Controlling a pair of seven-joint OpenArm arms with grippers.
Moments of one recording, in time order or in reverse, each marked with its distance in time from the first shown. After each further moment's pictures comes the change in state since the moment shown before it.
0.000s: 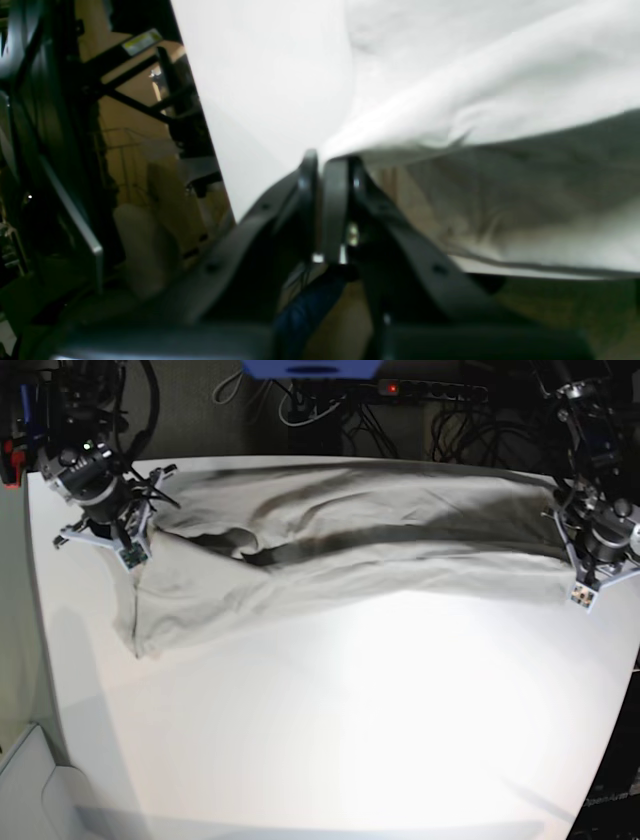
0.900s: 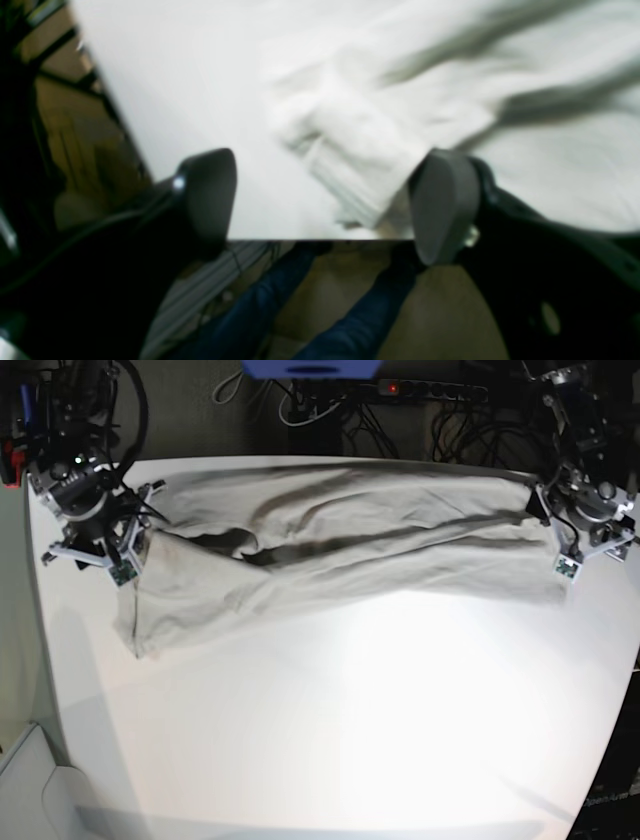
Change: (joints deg) left arm 3.6 3.9 -1.6 -2.3 0.3 0.0 0.0; right arm 3.7 1.8 0.4 -0.3 -0.4 0.0 -0.8
